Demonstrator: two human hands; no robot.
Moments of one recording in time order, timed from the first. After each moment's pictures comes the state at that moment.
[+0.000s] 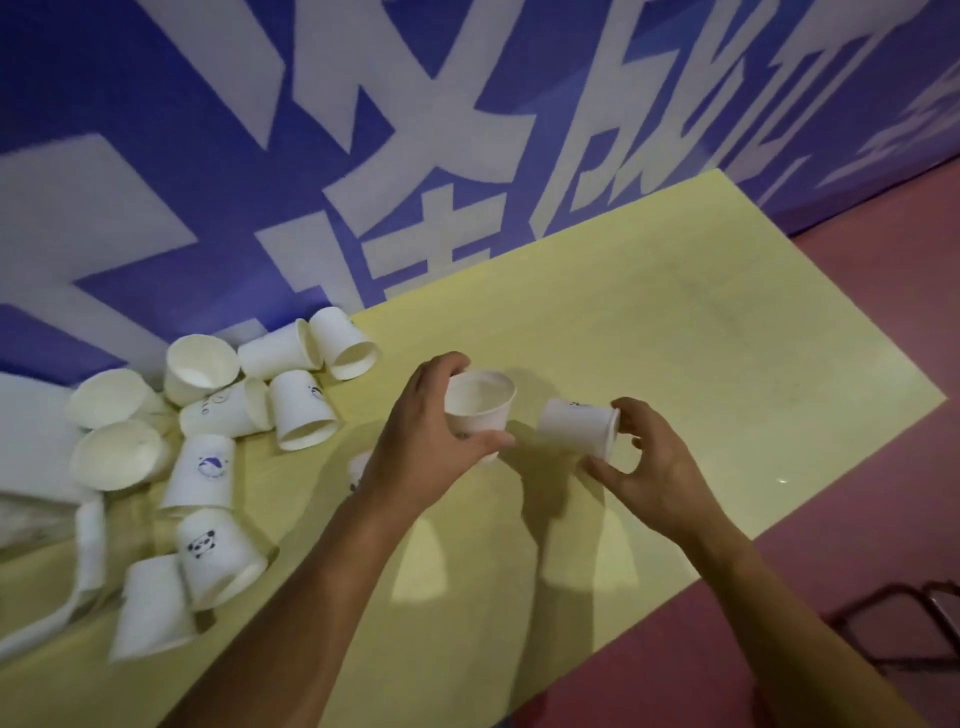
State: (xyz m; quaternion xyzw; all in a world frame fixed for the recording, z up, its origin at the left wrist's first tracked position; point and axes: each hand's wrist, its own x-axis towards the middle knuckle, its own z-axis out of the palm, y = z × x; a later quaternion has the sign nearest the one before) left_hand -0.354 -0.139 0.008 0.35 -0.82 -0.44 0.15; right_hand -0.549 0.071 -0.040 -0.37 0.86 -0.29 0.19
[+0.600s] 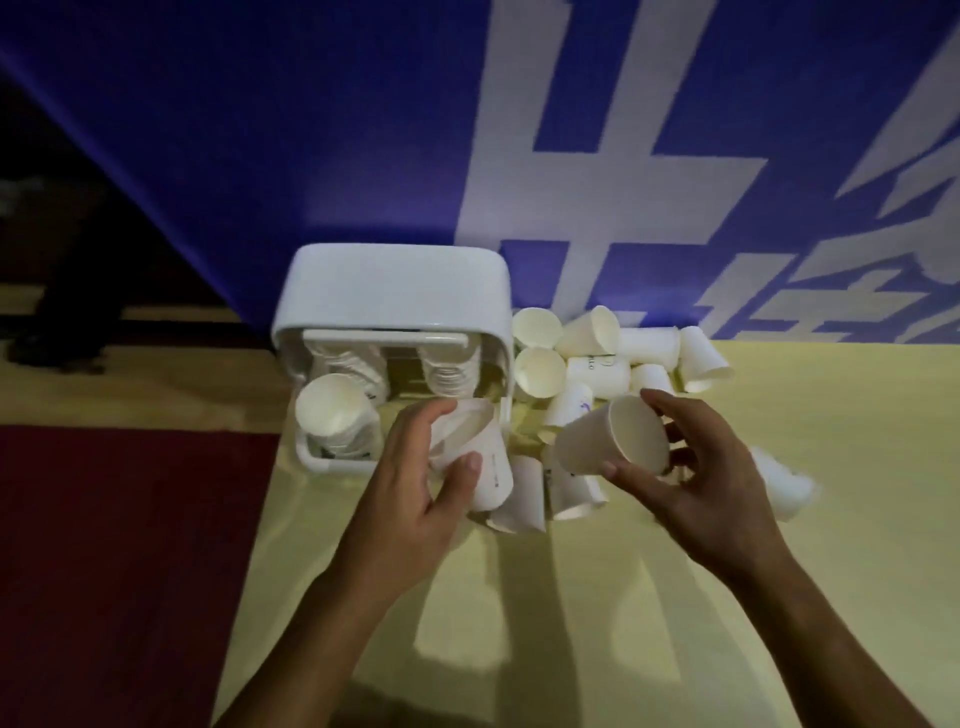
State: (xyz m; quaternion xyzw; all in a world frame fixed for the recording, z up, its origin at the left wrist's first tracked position) left_hand 0.057 -0.190 0.052 0.47 -0.71 -0.39 0.33; right_hand -0.218 -0.128 0.073 -0.55 0.70 -0.39 0.23
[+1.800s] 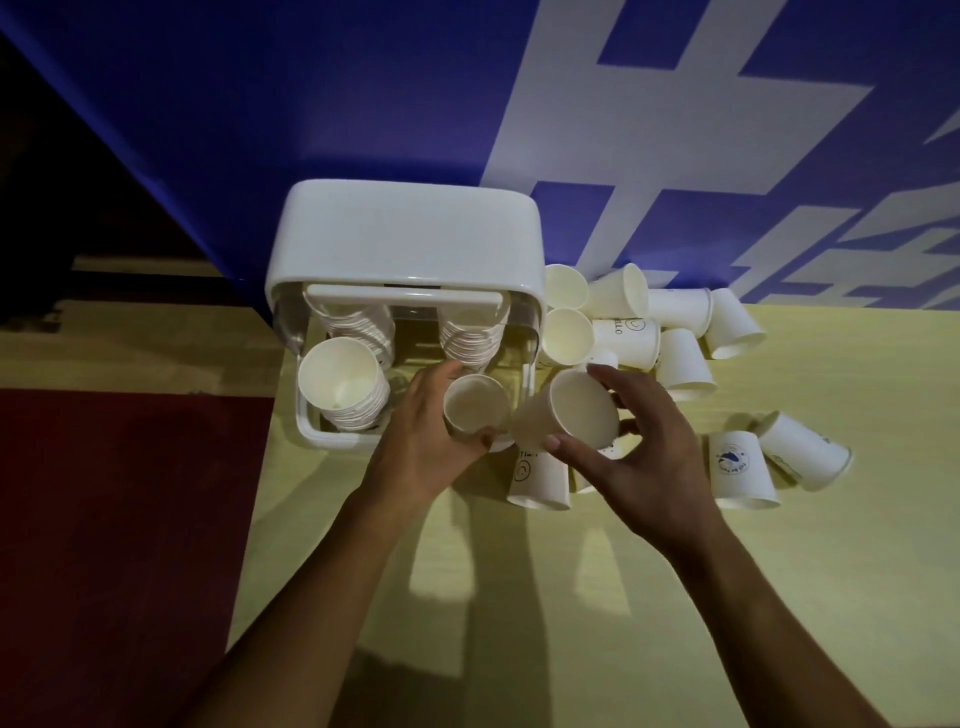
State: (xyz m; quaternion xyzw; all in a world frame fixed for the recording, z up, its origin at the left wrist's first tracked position) left_hand 0.061 -0.251 -0.028 0.57 -0.69 -0.39 0.19; right_hand -0.149 -0.161 0.034 -0.55 0.70 -0.38 0.25
